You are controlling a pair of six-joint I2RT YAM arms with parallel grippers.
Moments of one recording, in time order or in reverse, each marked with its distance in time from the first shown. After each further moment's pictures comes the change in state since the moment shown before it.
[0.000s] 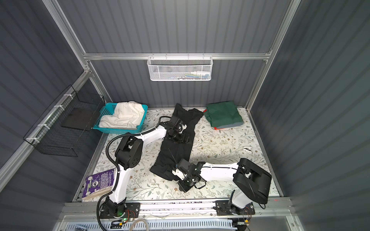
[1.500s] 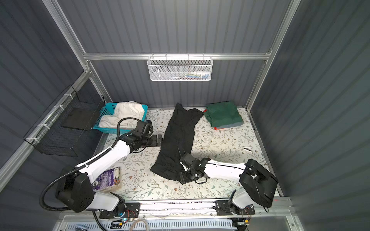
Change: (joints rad) left arm 0.126 -0.853 -0.689 0.027 -0.437 -0.069; right arm -0.094 -0.043 0.032 -0.002 0.143 0.266
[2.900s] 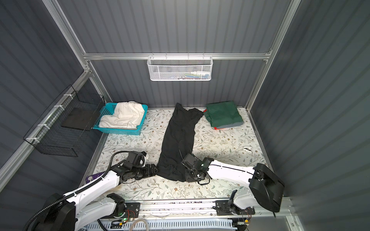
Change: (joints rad) left arm -0.028 -0.342 -0.642 0.175 0.362 -0.225; right arm 0.018 -0.147 0.000 -0.188 0.166 0.186
